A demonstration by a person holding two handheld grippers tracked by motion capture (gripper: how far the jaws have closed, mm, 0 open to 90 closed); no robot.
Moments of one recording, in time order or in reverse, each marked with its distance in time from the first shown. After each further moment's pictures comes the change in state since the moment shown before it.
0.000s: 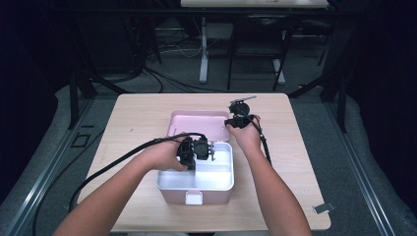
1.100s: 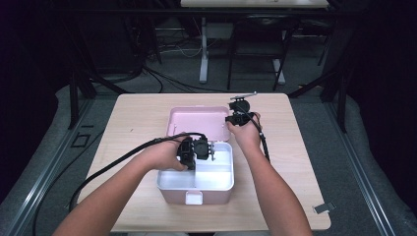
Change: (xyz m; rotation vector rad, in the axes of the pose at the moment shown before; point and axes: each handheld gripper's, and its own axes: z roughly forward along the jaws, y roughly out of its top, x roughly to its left) left arm 0.001 0.000 0.000 0.007 -0.011 0.000; right arm 0.006 0.008 -0.012 -0.034 -0.019 0.030
